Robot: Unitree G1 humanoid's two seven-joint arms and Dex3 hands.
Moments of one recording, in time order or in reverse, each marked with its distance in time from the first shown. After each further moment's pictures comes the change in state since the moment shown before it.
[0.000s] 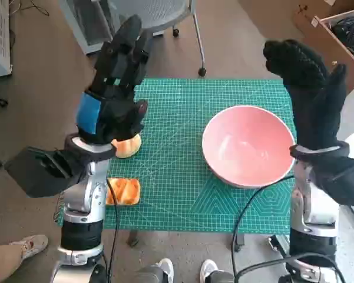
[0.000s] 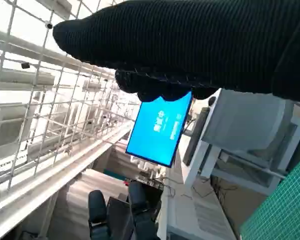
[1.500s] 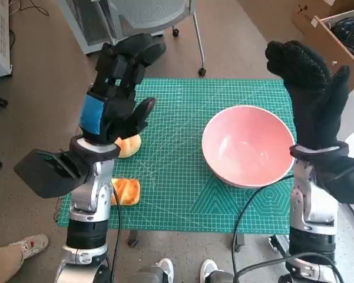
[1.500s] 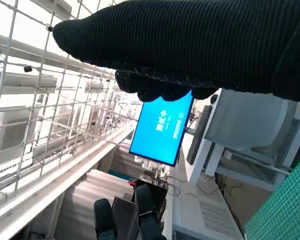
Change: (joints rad) left arm -0.002 -0.019 0.000 0.049 0.046 -0.068 0.035; right arm -0.005 0.001 -0.004 0.049 0.033 -0.042 0.015
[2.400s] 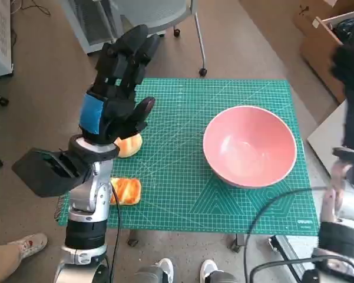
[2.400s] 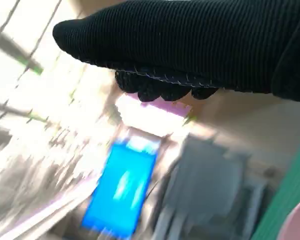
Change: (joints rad) left arm 0.001 0.001 0.001 -0.014 -0.007 0.031 -0.009; right arm -0.069 -0.181 -0.174 0.549 -0.094 -0.273 -0.134
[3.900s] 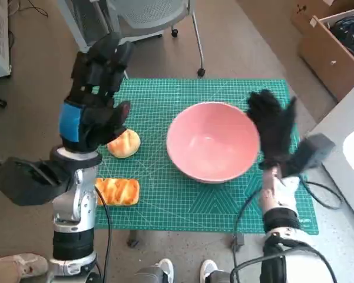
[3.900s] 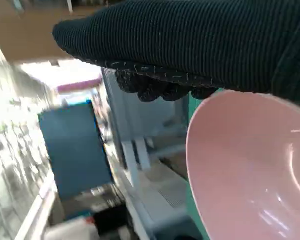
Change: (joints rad) left arm 0.104 0.066 0.083 -0.091 -0.033 0.055 0.020; right arm -0.191 0.306 0.010 0.531 0.097 0.047 0.172
